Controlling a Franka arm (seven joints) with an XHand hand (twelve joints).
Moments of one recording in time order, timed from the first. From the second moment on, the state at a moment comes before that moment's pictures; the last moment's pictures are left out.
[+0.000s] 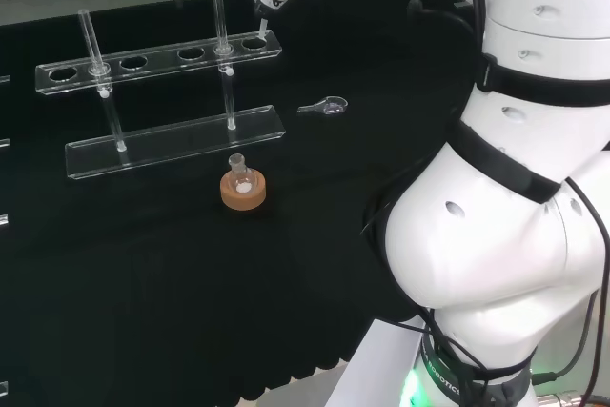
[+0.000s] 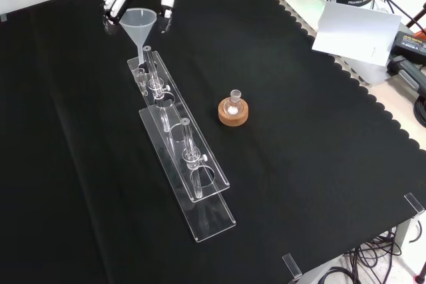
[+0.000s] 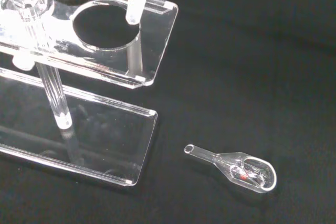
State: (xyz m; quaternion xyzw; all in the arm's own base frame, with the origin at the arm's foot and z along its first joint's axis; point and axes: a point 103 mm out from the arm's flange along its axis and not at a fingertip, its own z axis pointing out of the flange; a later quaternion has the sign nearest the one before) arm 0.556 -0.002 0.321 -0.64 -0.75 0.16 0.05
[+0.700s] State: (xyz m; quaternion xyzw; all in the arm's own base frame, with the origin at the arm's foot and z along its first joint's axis) arm 0.563 0.007 0.297 -0.63 -0.76 0.18 0.07
